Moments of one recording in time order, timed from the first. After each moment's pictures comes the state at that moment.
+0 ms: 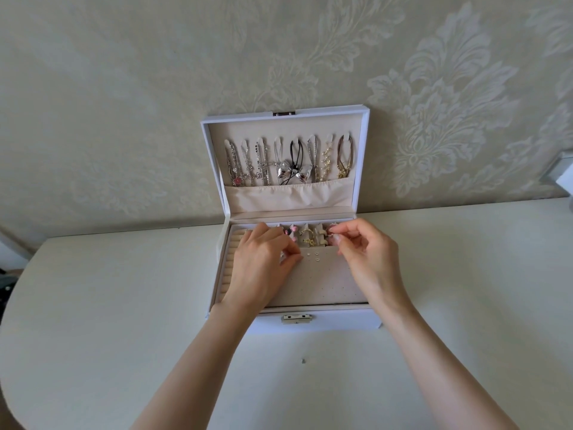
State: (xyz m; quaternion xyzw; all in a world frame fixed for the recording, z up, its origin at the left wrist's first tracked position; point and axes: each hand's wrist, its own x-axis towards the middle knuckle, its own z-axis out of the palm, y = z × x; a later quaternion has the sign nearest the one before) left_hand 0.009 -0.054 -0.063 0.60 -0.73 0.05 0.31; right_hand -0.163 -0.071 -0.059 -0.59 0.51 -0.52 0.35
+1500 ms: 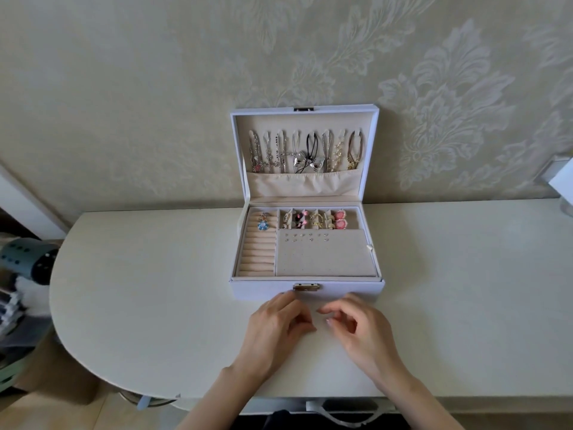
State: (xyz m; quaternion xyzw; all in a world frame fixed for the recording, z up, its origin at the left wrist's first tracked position) left_hand -0.002 0.061 -0.118 0.57 -0.74 -0.12 0.33; right_hand -0.178 0.038 -0.119 -0.73 0.50 -0.34 0.31
